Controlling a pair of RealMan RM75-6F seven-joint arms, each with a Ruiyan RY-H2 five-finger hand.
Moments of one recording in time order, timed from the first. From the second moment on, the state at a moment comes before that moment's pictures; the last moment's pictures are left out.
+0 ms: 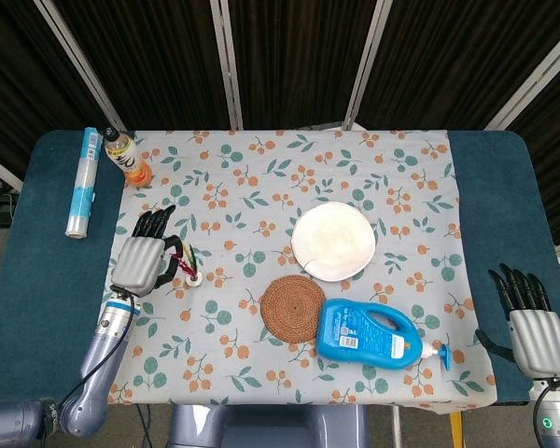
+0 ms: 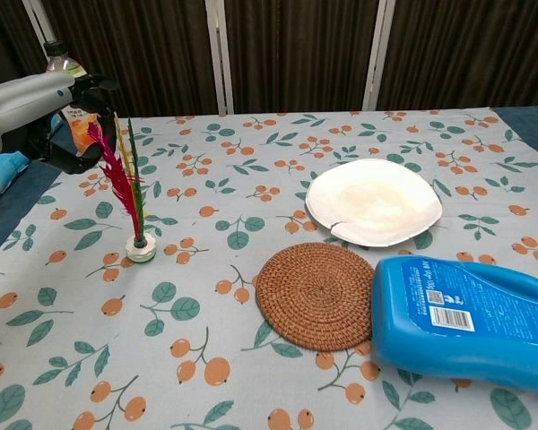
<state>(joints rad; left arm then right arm) -0.60 -1.48 -0.20 -1.77 1.04 1.26 0.52 0.08 -1.15 0.06 -1.60 -1.51 1.49 -0.06</state>
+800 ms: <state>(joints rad) -0.53 -1.38 -0.17 -1.86 1.20 1.37 0.47 0.07 -1.15 0.06 -1.60 -1.50 1.49 -0.07</state>
